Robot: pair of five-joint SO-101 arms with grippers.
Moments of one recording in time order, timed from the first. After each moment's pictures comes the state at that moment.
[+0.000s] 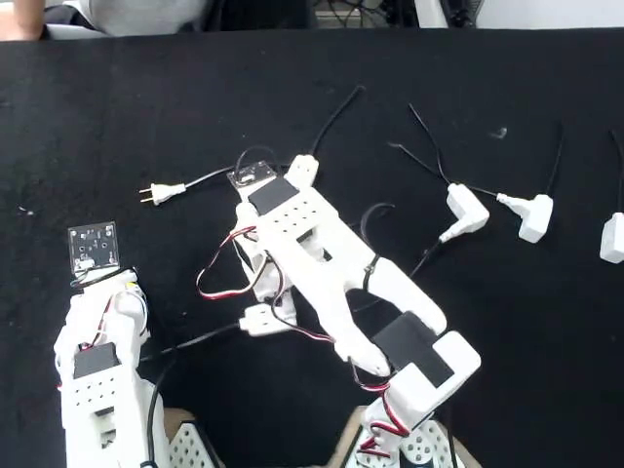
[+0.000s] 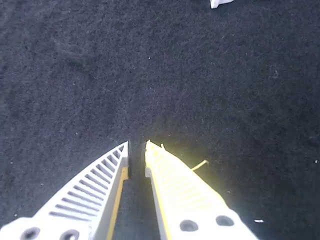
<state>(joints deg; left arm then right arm) -24.0 -72.4 95.2 30.6 -10.8 -36.8 8.7 12.0 88.9 -11.5</state>
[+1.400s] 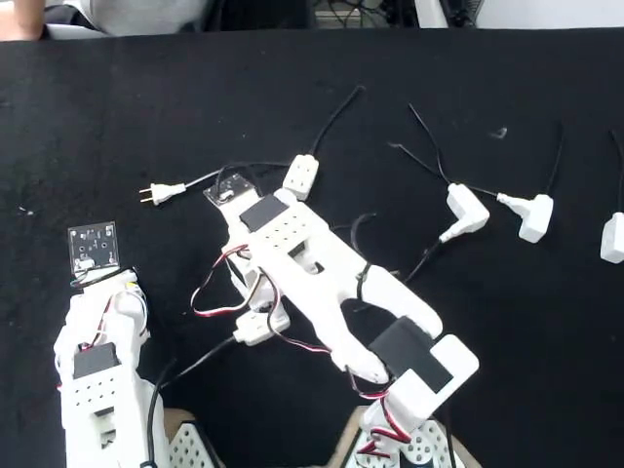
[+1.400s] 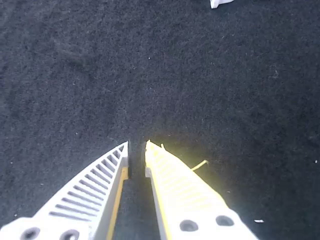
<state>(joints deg) -24.0 -72.4 95.2 30.6 -10.8 -39.9 8.0 17.5 79.3 -5.2</state>
